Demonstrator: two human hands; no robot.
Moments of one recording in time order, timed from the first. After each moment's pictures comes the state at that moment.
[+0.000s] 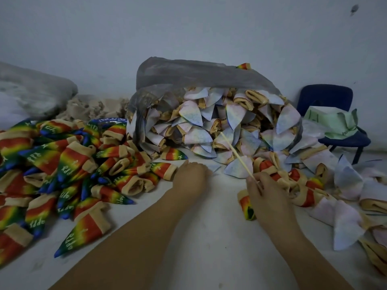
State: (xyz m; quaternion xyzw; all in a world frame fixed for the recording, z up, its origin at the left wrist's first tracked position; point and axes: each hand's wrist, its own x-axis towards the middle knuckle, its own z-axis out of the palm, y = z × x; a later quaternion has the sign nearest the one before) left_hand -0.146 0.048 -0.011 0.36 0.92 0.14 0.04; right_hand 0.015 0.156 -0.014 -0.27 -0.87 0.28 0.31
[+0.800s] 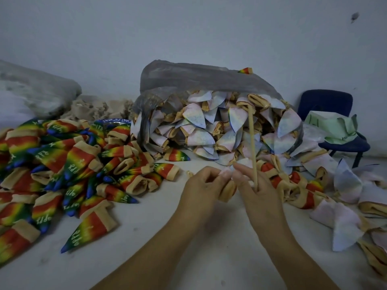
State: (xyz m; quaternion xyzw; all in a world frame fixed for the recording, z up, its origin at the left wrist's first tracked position) left_hand -0.067 0.013 0.007 0.29 0.72 0.62 0.10; right_hand 0.015 0.116 0.009 -0.16 -0.76 0.53 0.33
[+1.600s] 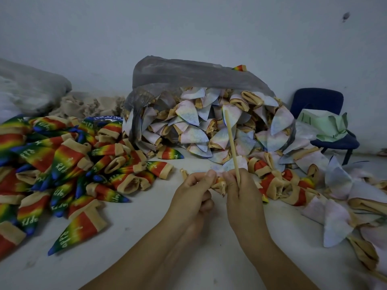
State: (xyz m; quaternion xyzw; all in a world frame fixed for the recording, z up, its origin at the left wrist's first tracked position) left_hand -0.058 0.011 0.003 0.09 0.50 0.80 0.31; right_hand 0.003 0.105 -0.007 -0.20 -0.81 0.40 0.38
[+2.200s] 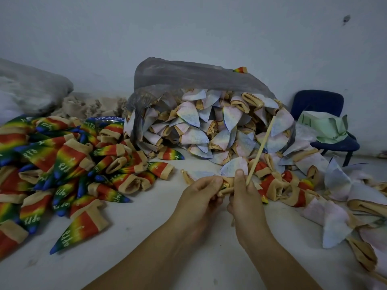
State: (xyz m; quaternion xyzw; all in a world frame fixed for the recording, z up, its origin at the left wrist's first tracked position) left_hand -0.058 0.018 -0.008 0.11 0.52 0.78 0.33; right_hand -0.002 0.106 -0.009 -0.28 -0.64 0.64 0.32
